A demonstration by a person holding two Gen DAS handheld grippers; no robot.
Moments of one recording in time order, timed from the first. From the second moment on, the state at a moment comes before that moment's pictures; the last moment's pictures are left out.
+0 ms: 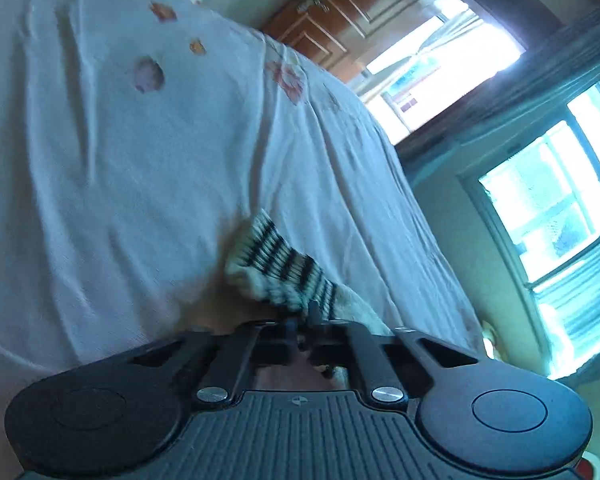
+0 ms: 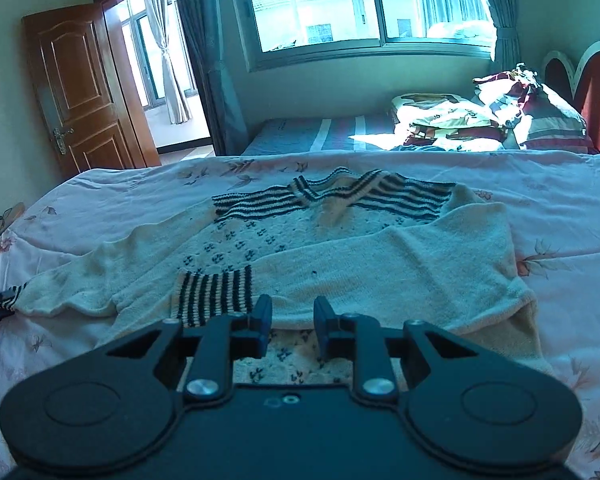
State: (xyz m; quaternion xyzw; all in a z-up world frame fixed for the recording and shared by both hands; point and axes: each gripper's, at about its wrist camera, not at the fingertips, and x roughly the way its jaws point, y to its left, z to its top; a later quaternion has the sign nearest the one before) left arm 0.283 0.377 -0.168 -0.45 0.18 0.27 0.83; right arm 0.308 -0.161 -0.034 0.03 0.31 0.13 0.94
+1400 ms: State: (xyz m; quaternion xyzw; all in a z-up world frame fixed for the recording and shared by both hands) left arm 0.315 0.063 -0.087 -0.01 0.29 0.01 0.96; right arm 0.362 -0.264 -0.076 0.33 0.38 0.15 0.85
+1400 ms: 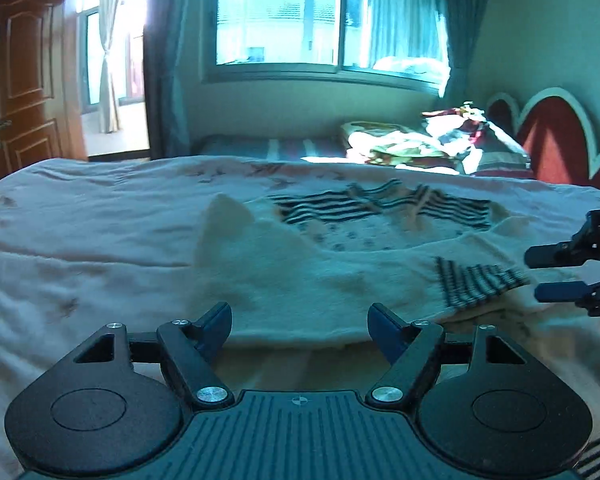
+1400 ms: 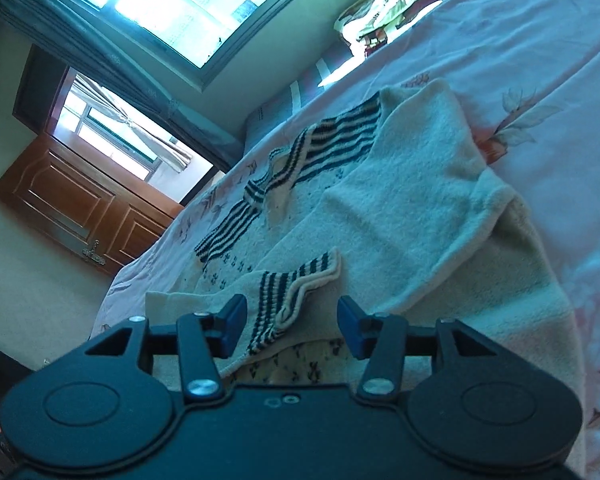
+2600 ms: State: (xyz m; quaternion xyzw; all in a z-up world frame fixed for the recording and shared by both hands) left arm 0.349 0.119 -0.127 -0.09 0.32 0.00 0.94; right arm 0.356 -0.280 -0.068 0.16 0.35 0.06 0.92
